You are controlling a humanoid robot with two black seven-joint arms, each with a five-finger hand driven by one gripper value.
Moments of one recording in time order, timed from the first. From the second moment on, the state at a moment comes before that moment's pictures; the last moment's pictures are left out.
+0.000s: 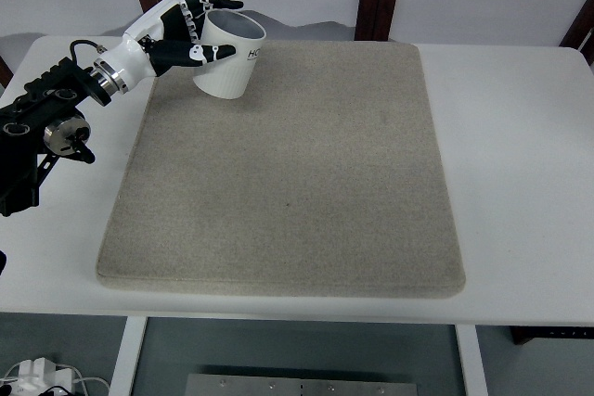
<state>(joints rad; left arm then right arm) -0.97 0.32 -0.52 -0.50 0.58 -0.51 -0.61 0.00 0.00 -0.01 0.13 -0.03 0.18 -0.03</state>
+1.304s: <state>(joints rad) -0.93 0.31 -0.45 -0.49 0.76 -0.44 -0.61 0.00 0.00 -0.01 0.13 -0.03 0.18 -0.03</state>
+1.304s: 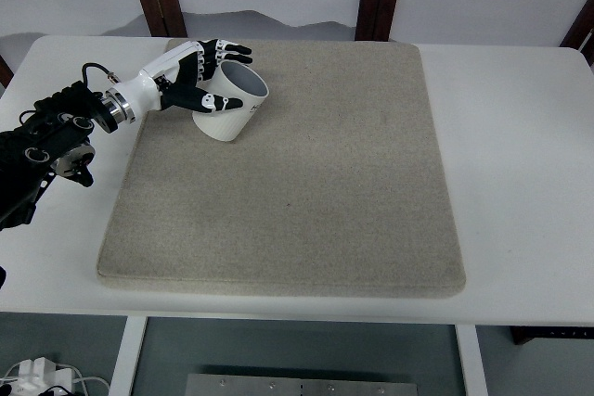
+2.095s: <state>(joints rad) -0.93 0.32 -0.44 -0.49 0.75 -0.44 -0.61 0.00 0.00 -0.01 0.13 -0.03 0.18 -0.03</state>
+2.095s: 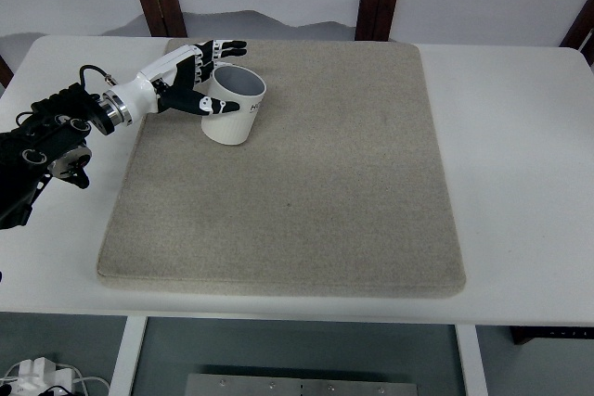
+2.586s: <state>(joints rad) -0.93 0.34 -0.46 -0.50 0.74 -0.45 -0.61 0.00 0.00 -0.01 0.13 -0.03 0.18 -0.03</state>
